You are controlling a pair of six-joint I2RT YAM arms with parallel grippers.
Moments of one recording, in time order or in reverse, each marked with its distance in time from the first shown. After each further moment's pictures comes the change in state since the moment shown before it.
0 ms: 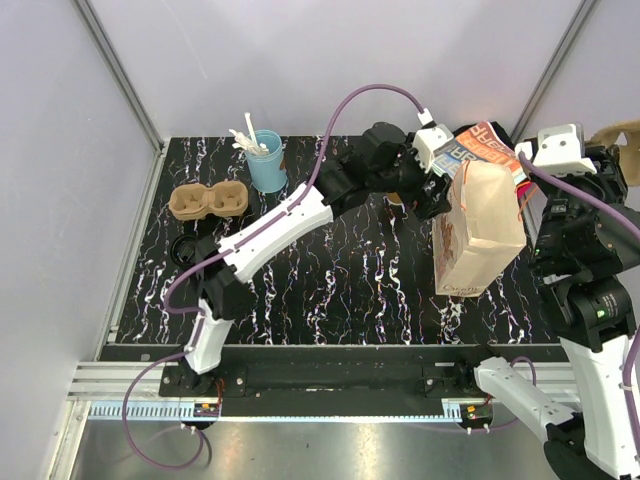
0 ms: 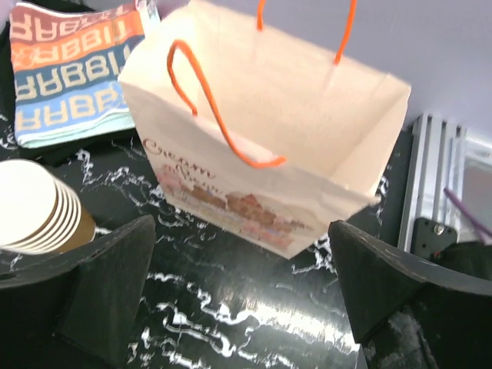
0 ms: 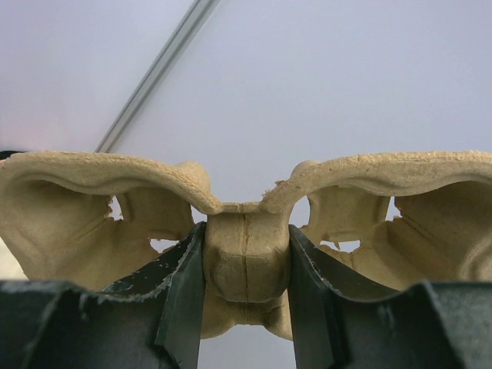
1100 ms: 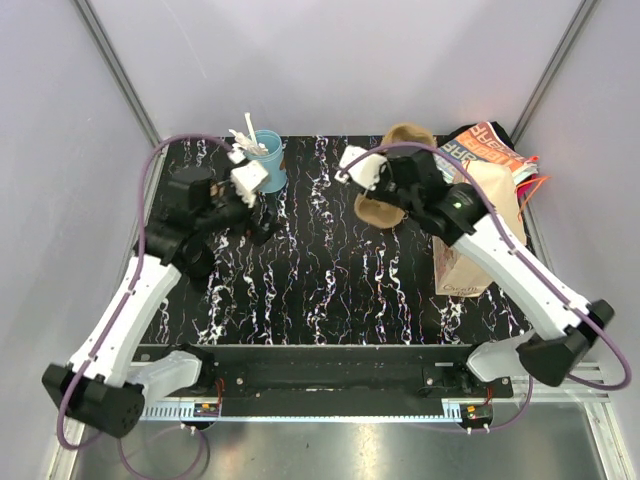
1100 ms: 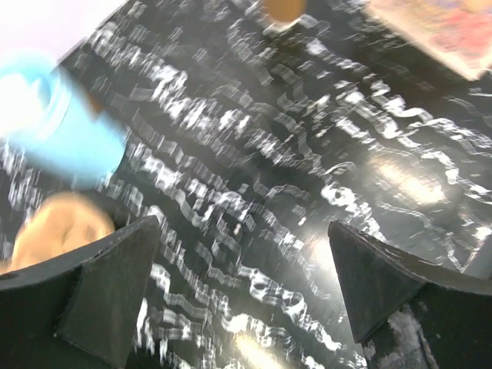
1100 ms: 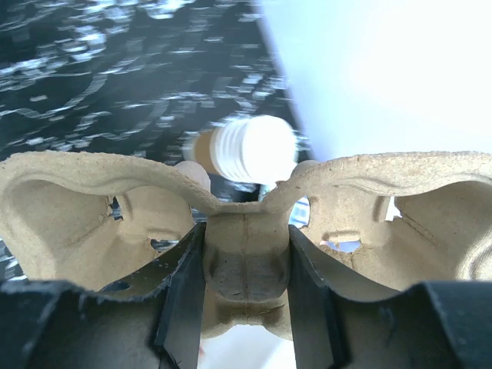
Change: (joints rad) left arm 0.644 -1.004 -1.114 -0.014 0.154 0.325; right arm 0.340 0.580 0.117 -0.422 -0.435 0.192
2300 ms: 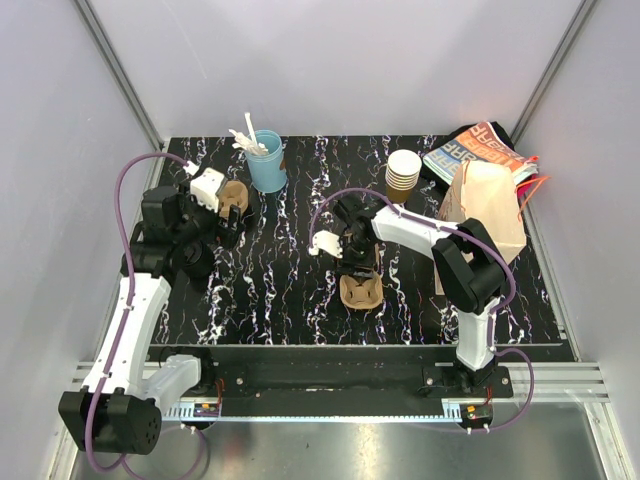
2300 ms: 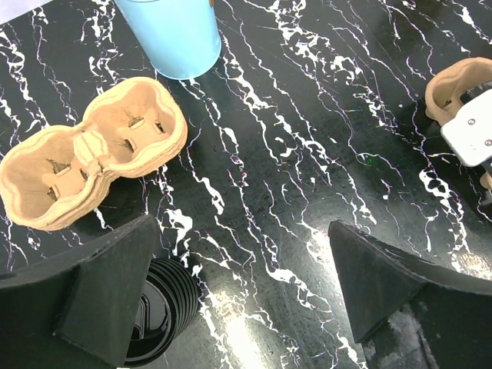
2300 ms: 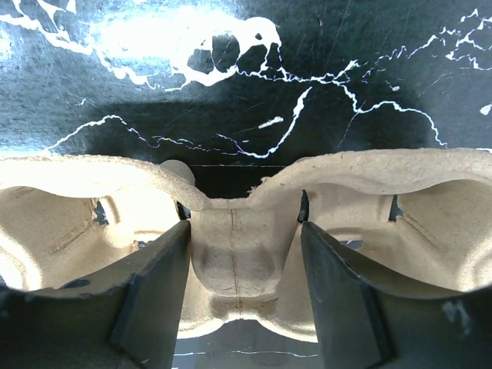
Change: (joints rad) left arm 0.243 -0.087 -0.186 0.059 -0.111 -0.056; right arm -0.027 0.549 -0.188 -0.097 -0.530 -0.094
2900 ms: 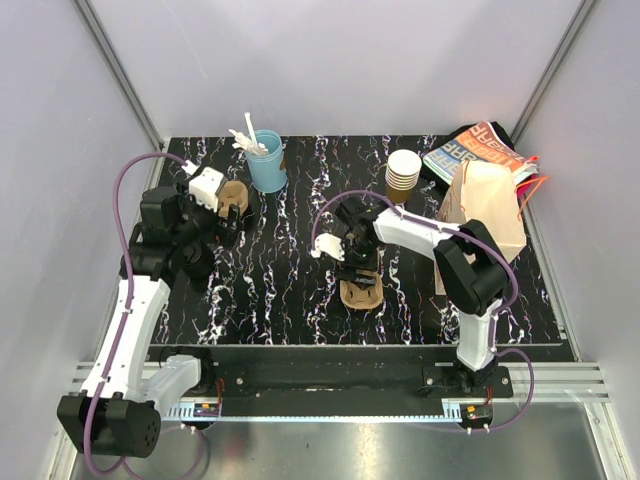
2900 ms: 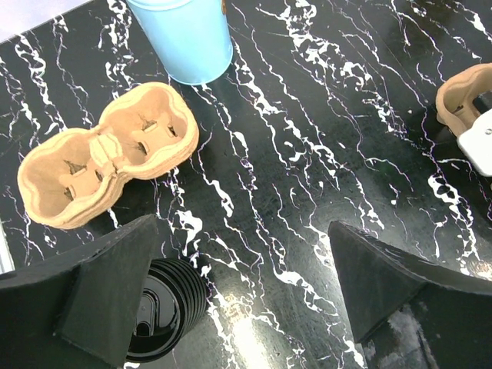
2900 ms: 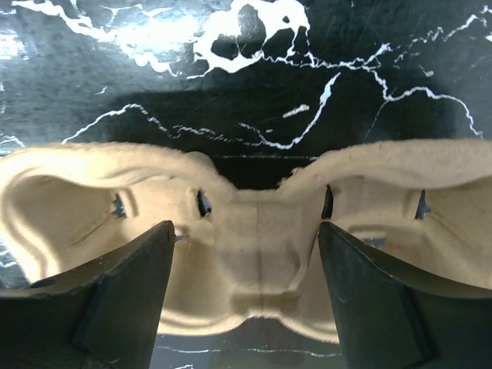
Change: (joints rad) left arm -0.013 -0.016 0.009 0.000 -0.037 0.003; right arm -0.001 -0.030 -0.040 -0.004 -0.014 0.017
